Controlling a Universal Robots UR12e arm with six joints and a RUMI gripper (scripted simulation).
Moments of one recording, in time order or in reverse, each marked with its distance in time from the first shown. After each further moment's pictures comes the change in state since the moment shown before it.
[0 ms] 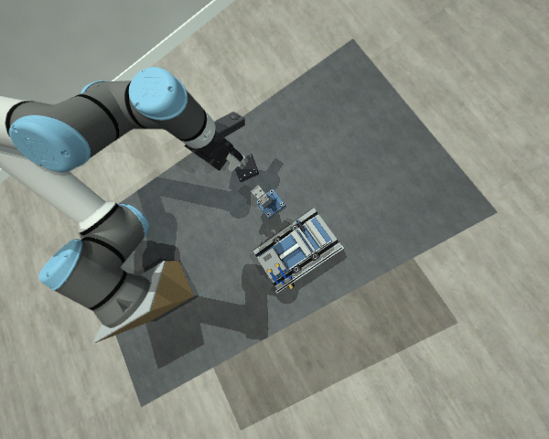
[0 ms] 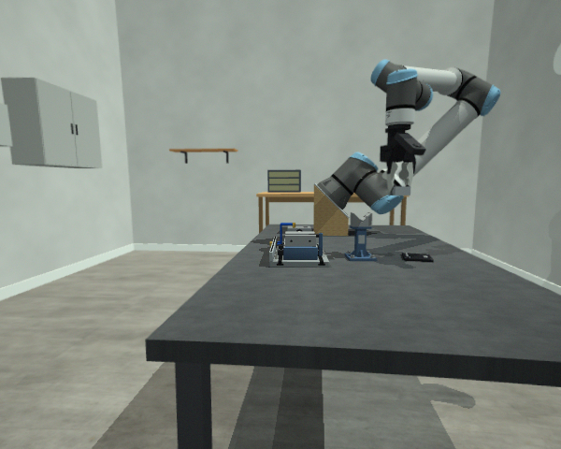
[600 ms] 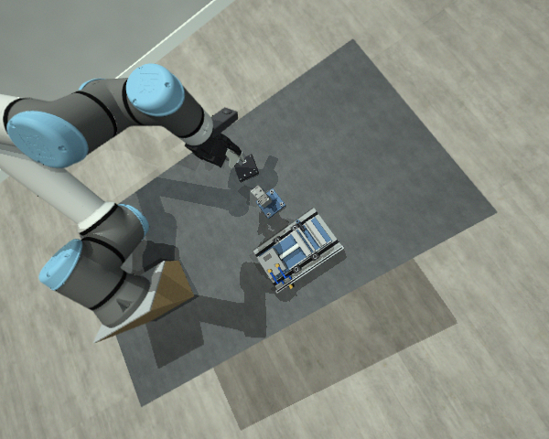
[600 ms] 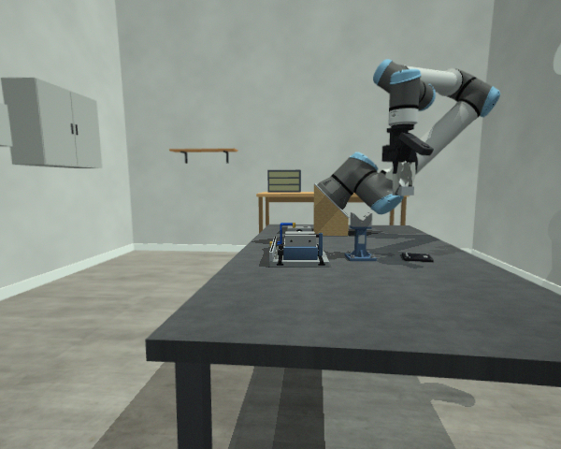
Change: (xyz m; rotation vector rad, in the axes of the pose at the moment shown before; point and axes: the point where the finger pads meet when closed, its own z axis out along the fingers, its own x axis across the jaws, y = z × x) arm -0.014 -0.002 0.000 0.000 0.000 -0.194
